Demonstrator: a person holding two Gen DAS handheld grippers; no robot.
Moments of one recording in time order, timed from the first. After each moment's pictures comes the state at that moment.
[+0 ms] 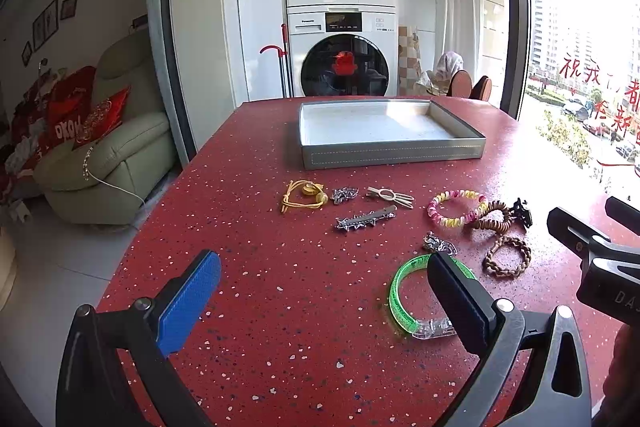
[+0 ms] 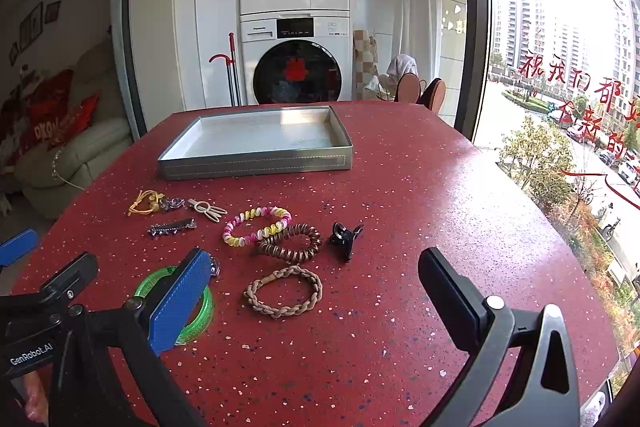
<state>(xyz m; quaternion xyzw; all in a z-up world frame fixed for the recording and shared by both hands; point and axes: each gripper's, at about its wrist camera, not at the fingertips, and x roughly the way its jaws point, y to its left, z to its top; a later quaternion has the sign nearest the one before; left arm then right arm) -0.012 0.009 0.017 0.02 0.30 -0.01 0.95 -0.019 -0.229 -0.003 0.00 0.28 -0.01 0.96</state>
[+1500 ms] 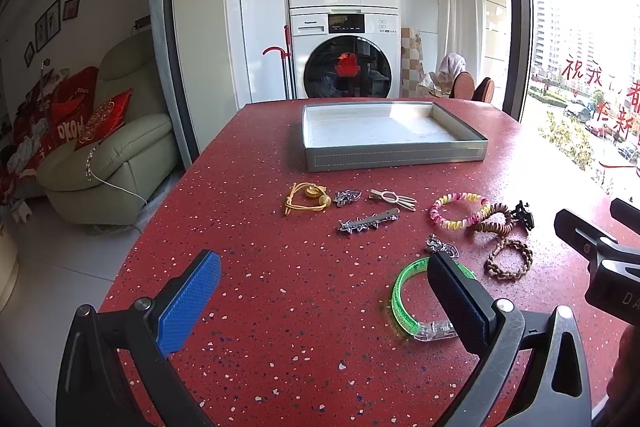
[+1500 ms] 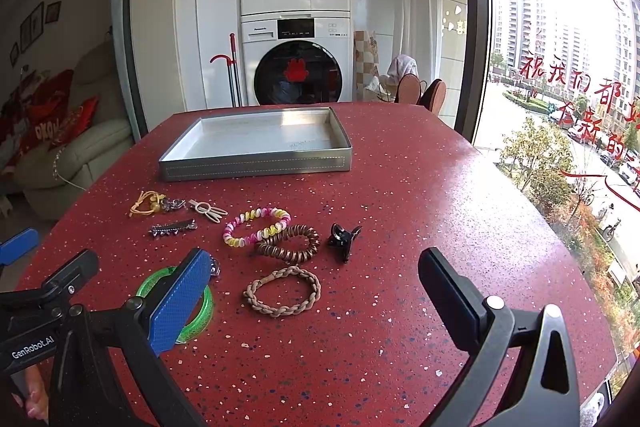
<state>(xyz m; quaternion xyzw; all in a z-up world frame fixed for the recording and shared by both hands) -0.011 0.009 0.012 0.02 0.29 0.00 0.96 -0.023 -0.232 0.000 0.00 0.28 -0.01 0.96</state>
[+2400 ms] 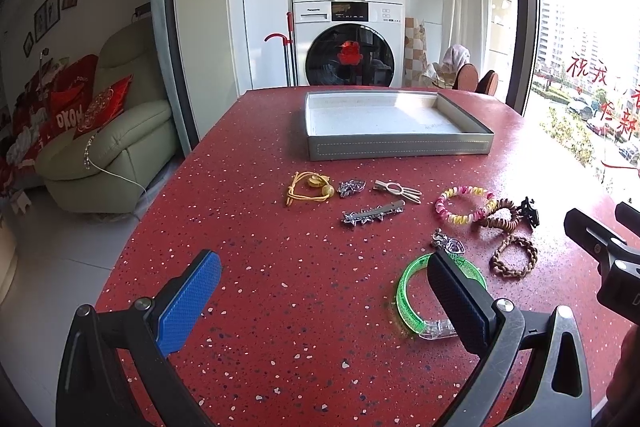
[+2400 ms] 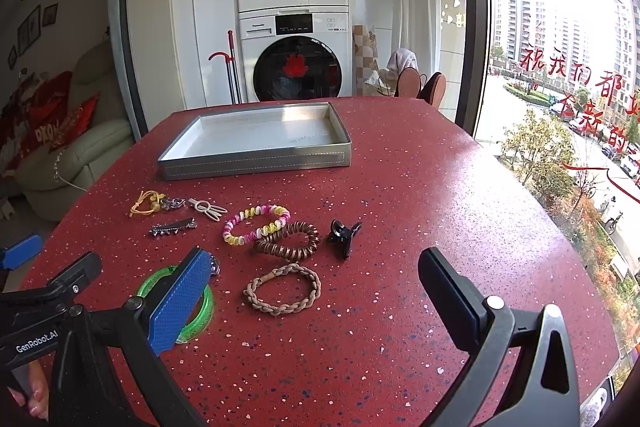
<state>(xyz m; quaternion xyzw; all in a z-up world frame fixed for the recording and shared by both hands) -0.002 0.012 0.006 0.01 0.32 0.00 0.95 -0.021 -0.234 0.000 0.01 0.29 -0.01 0.96</state>
